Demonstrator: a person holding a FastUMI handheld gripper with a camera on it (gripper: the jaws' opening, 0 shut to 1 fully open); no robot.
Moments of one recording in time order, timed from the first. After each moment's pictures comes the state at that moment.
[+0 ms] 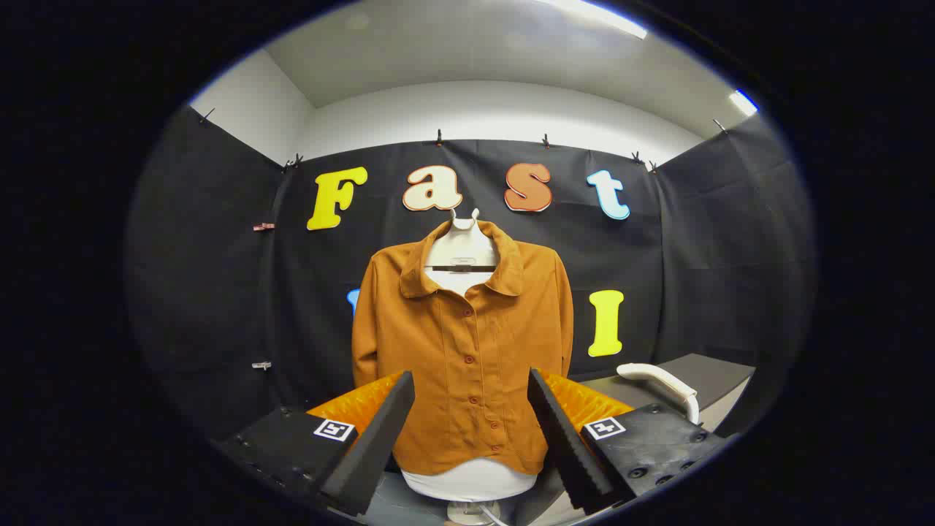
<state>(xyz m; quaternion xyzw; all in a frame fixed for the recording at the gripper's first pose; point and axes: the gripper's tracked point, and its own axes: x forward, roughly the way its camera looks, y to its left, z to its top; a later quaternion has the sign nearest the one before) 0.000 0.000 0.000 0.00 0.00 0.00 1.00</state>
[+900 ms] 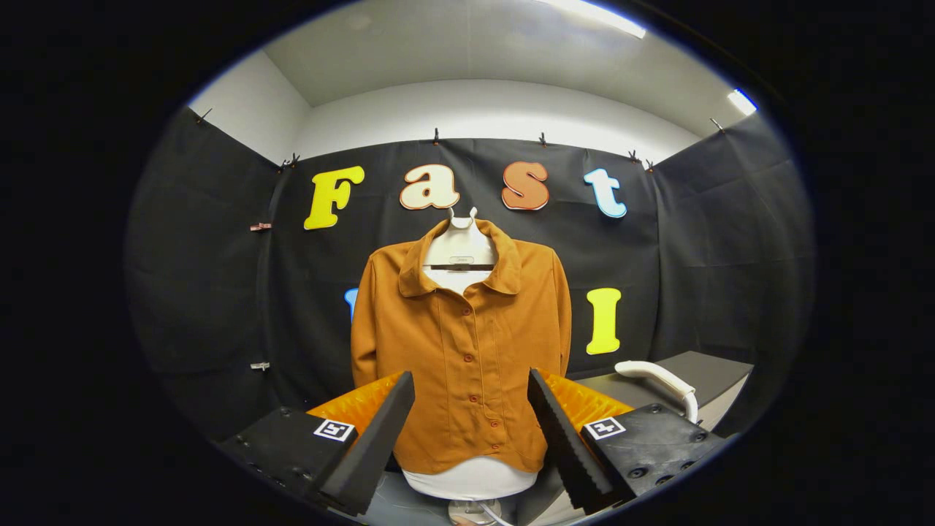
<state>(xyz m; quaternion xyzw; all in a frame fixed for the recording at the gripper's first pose) -0.001 -0.001 -0.001 0.00 0.00 0.00 1.00</state>
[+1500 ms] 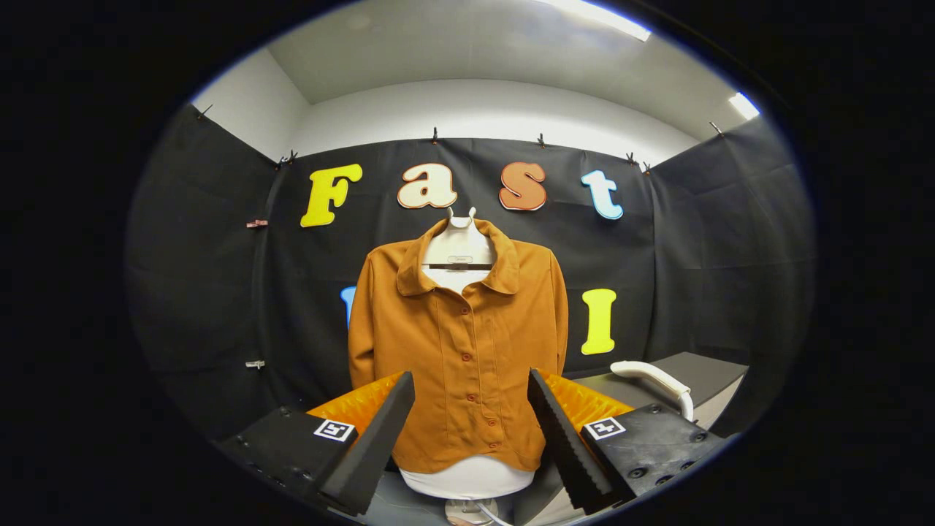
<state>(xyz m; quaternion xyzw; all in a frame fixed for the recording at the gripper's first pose) -0.006 0.003 -0.004 -0.01 0.00 -0.02 1.00</state>
